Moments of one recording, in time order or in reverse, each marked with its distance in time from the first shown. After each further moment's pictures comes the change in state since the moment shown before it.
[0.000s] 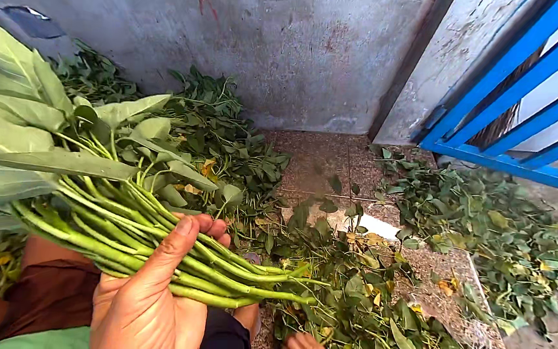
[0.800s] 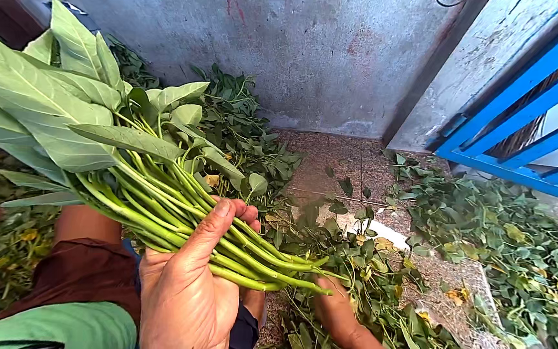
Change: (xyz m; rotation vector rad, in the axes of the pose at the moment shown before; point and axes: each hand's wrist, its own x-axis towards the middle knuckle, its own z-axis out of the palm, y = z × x) left_hand -0.004 0.000 -0.005 -0.117 -0.017 0.027; right_hand 0.048 0.038 -0.094 -0.008 0.592 0.335
